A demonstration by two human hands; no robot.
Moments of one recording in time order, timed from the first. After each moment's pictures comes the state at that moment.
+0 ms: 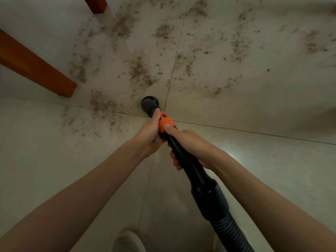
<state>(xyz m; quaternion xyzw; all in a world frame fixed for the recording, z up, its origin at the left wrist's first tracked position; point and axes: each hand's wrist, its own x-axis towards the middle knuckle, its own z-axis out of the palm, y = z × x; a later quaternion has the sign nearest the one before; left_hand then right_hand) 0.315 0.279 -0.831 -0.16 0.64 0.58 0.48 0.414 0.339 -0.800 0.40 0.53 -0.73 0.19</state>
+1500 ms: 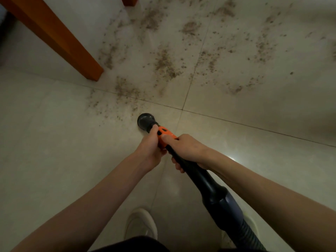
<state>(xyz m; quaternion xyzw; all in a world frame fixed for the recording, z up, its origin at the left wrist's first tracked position) 0.333 0.188 -0.828 -0.24 0.64 0.58 0.45 0.404 0.273 -0.795 0.36 0.62 -0.64 0.28</state>
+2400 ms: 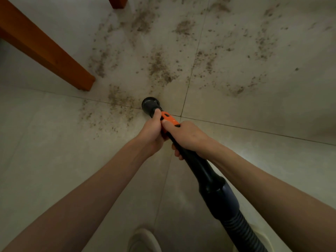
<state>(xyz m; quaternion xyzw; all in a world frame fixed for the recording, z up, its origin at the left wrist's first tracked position) 0.284 0.243 -0.836 -0.15 0.65 0.59 0.46 0.362 0.307 -0.806 0.39 0.63 -0.64 0.19</state>
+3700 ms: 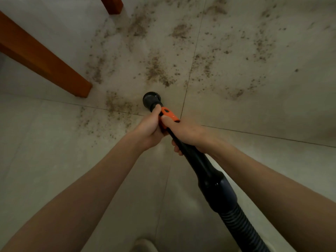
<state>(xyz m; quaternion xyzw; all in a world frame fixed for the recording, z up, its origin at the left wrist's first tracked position) 0.254 0.259 -0.845 -0.14 0.62 0.57 0.51 0.347 0.327 -0.814 0.37 0.63 -0.66 0.18</state>
